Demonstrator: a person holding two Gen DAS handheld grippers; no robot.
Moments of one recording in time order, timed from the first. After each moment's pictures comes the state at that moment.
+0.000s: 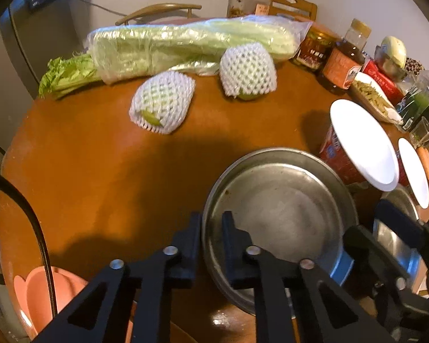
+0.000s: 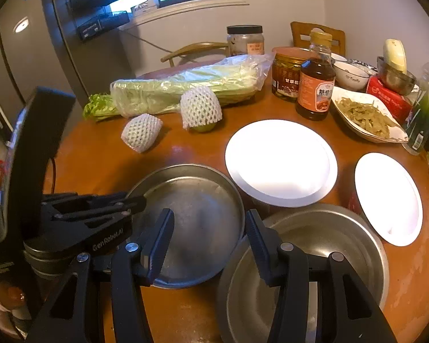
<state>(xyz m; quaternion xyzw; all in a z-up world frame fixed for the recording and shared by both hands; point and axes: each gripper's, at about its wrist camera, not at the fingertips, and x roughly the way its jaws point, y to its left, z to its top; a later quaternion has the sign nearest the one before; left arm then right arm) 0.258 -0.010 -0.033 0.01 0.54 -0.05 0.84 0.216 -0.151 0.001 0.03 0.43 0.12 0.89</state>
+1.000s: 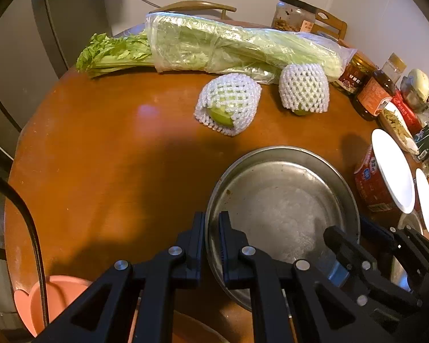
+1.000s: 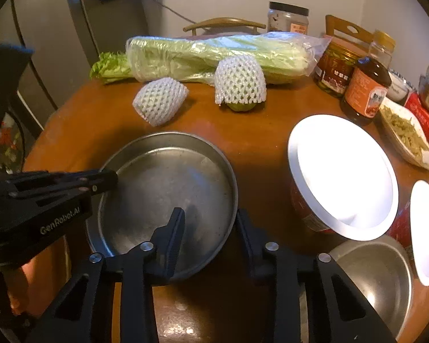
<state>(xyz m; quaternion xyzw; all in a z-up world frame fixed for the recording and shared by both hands) 0.260 0.039 -0.031 -0.04 0.53 -0.01 0.84 0.248 -0.109 -0.028 -0.03 0.48 0.16 0.86</state>
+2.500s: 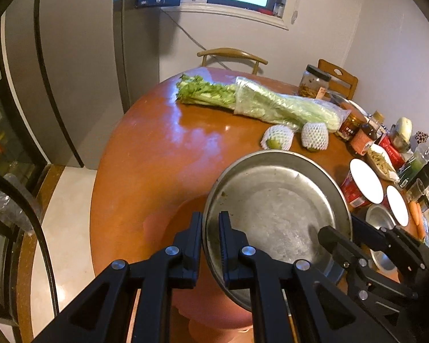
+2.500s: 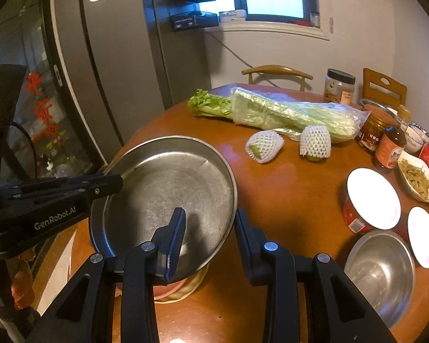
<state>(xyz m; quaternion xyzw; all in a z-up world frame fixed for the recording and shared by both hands) 0.121 0.126 0.050 -0.10 0.43 0.06 0.89 0.145 -0.039 0.049 -0.05 0.38 0.26 0.89</state>
